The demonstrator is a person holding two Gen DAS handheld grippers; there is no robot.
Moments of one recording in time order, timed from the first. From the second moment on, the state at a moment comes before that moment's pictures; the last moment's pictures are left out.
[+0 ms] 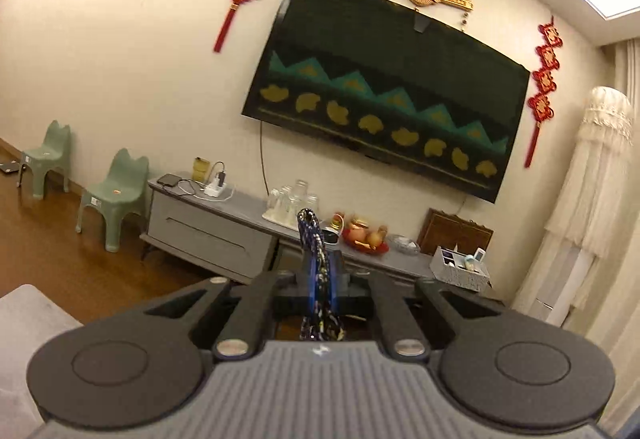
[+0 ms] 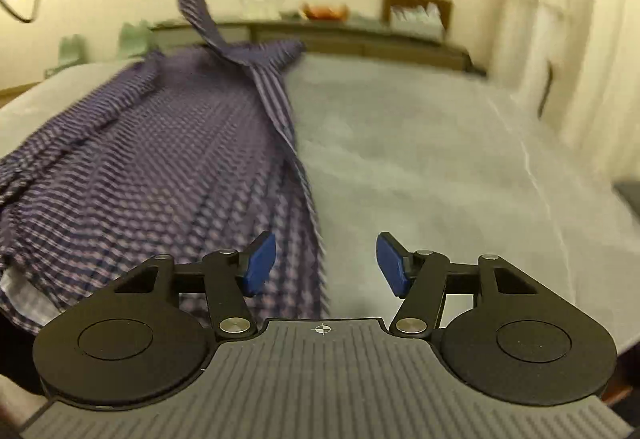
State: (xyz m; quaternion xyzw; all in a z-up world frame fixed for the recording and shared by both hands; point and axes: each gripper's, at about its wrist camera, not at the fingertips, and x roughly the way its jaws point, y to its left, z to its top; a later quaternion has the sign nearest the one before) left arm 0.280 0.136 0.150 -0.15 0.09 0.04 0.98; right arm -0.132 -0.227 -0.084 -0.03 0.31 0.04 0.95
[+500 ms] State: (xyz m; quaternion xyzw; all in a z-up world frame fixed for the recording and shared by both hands) left arm 0.283 0.138 0.199 -0.14 0.04 0.01 0.99; right arm -0.156 -0.129 -0.050 -0.23 0.25 0.12 0.93
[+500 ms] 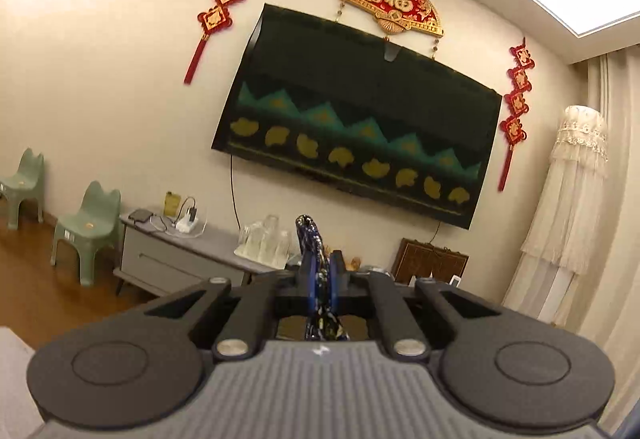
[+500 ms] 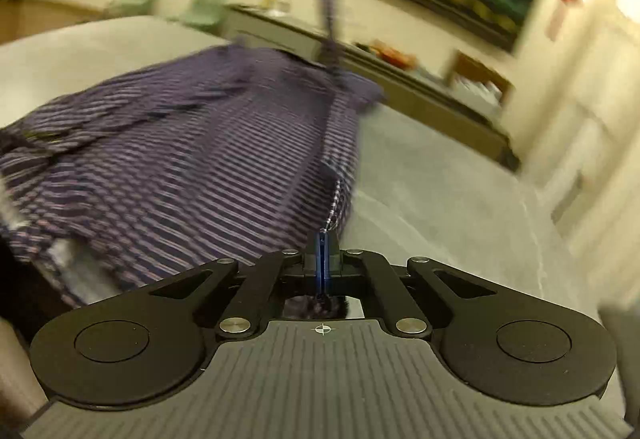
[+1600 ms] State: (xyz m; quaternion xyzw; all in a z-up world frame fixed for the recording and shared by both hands) left arm 0.163 0.106 0.108 0.02 0.02 -0.14 0.99; right arm 0.245 -0.190 -0.007 0.16 0.38 0.27 0.87
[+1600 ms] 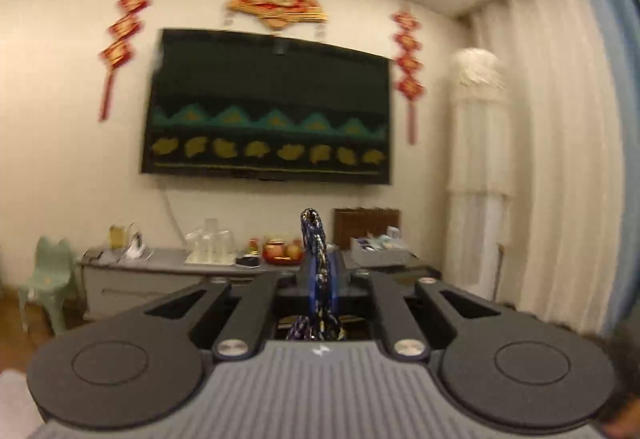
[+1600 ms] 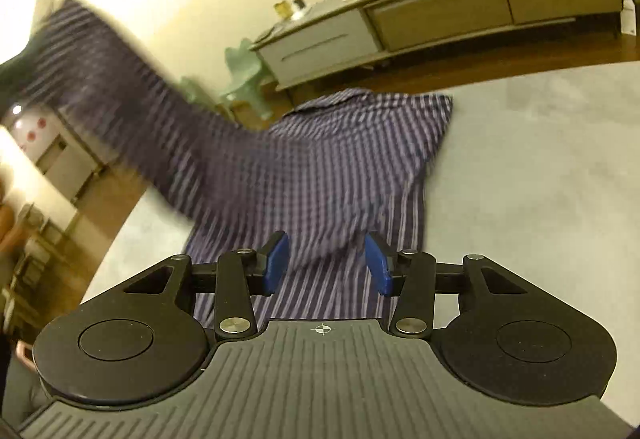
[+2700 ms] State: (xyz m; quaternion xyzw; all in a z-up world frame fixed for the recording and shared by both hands) left arm 0.018 -0.028 -0.063 0.31 0.14 -0.47 0.82; right arm 0.229 -0.254 -0.091 0.36 0.46 0.31 0.75
